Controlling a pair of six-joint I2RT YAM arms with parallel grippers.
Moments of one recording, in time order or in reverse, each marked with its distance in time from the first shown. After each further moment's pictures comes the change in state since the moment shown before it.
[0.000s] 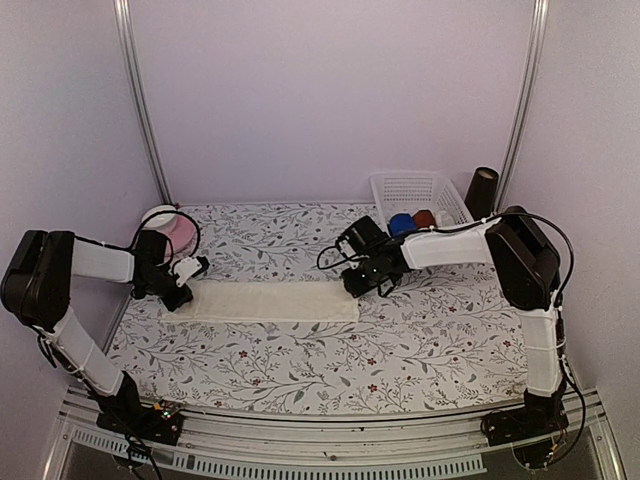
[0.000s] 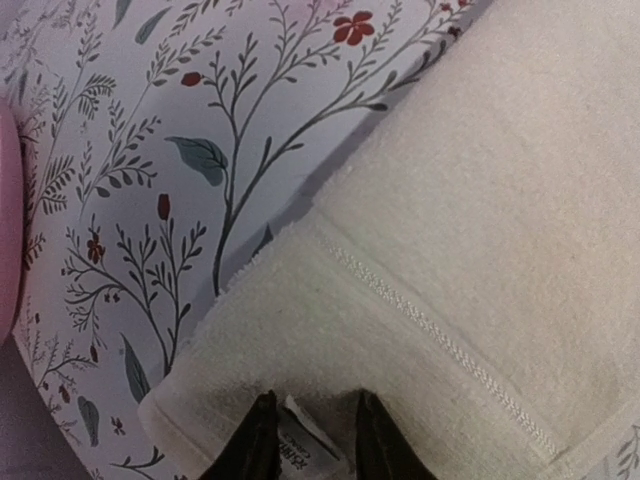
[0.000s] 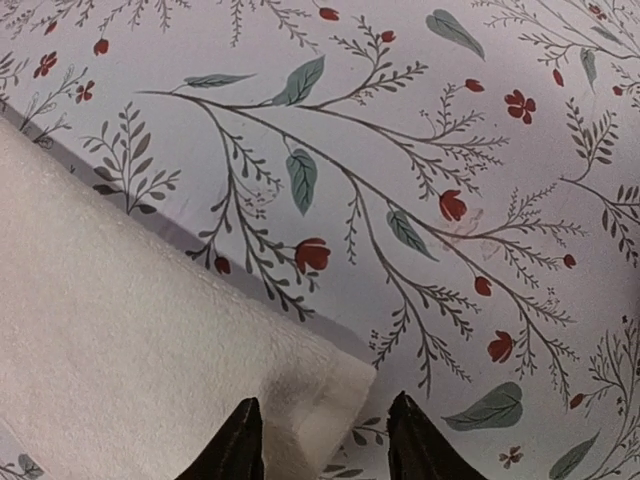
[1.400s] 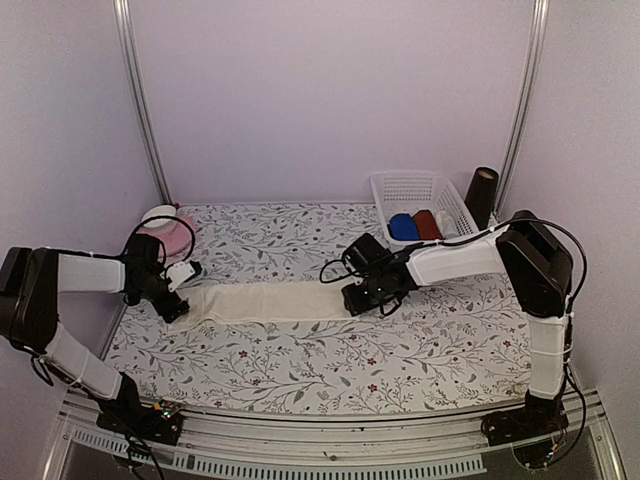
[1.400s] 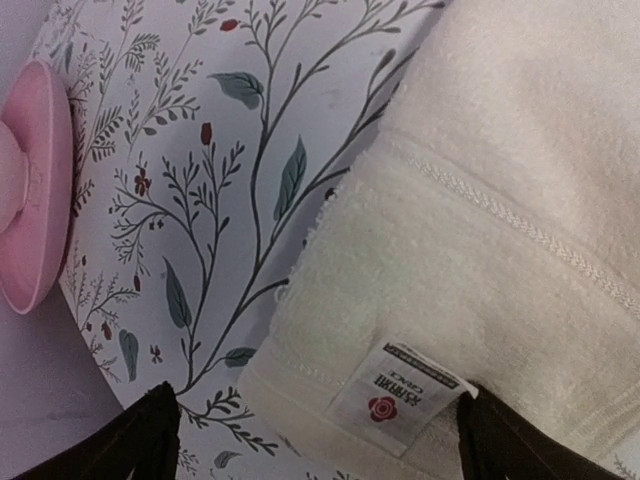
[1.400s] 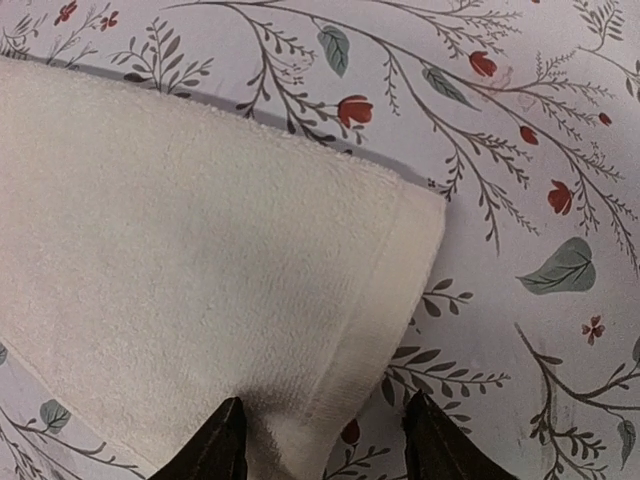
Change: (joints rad) left arm 0.006 -0.142 -0.086 -0.004 -0.129 0.062; right arm 0.071 -0.116 -0.201 0.047 -0.001 0.196
